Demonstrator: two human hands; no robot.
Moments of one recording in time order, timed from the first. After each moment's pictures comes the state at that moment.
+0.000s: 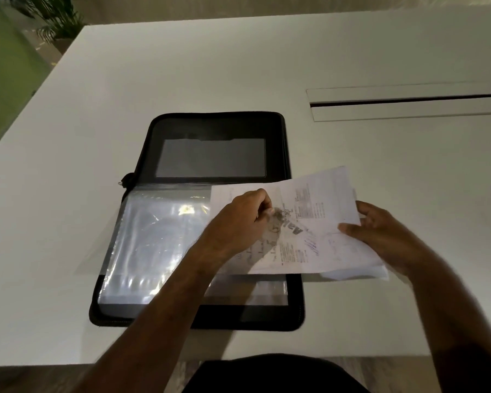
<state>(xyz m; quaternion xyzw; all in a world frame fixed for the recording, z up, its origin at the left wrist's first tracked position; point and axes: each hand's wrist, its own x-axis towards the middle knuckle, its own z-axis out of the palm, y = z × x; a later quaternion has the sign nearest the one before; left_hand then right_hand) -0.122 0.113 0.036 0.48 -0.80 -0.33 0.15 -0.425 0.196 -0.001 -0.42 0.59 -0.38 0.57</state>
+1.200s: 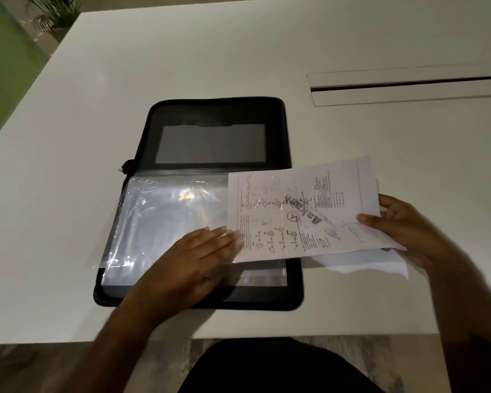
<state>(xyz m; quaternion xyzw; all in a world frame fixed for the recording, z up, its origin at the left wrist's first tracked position) -0.002 0.194 0.021 0.30 -0.95 -0.10 0.07 -0.451 0.219 -0.008 -0.36 0.62 -0.40 0.57</state>
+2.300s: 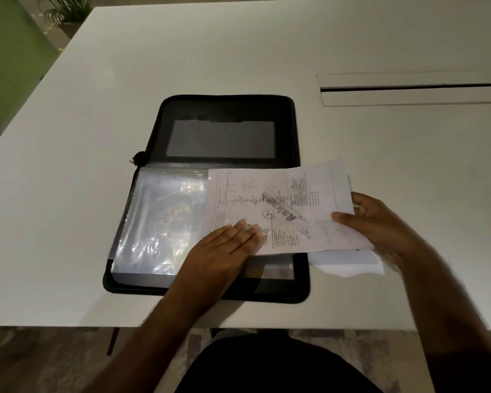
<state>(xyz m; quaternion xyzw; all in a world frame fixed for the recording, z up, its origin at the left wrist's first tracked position) -0.034 0.213 -0.001 0.33 -0.93 0.02 0.15 -0.394 0.204 -0.005 -0.41 0.60 -0.38 0.57</state>
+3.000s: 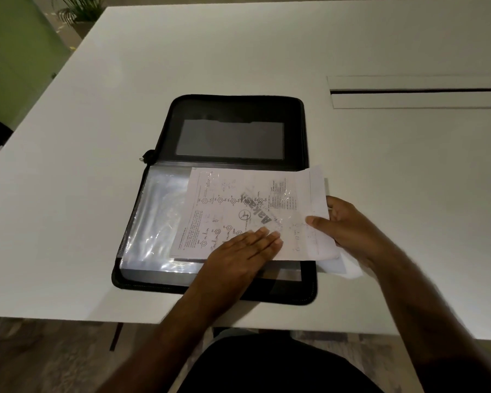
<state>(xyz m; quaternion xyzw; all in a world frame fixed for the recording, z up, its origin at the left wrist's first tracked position) -0.049 0.221 -0.009 0.33 -0.93 -0.03 0.15 -0.324 0.194 0.009 -0.46 0.63 -0.31 0.54</state>
